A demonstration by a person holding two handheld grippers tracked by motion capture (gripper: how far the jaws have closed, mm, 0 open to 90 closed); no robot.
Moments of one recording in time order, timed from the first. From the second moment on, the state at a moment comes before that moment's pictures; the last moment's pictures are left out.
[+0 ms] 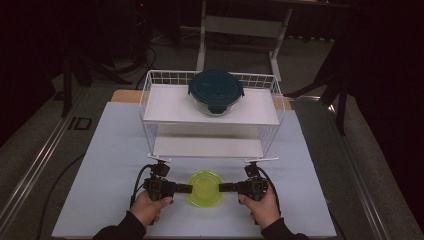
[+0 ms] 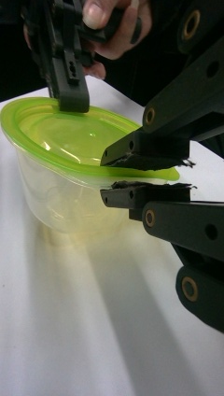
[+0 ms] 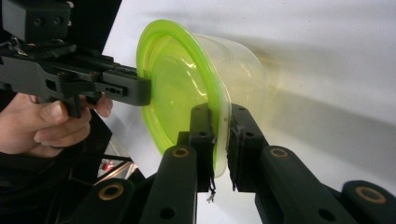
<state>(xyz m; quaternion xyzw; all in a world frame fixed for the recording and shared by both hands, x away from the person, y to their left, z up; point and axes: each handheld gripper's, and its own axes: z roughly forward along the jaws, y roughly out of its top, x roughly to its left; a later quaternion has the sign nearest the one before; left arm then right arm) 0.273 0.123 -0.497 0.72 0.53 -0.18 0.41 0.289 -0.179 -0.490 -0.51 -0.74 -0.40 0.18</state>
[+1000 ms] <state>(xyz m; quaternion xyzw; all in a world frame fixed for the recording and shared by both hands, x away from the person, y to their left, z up) 0.271 0.126 -0.437 0.73 0.51 -0.15 0.44 0.284 -0.180 -0.434 -0.49 -0.74 -0.44 0.13</state>
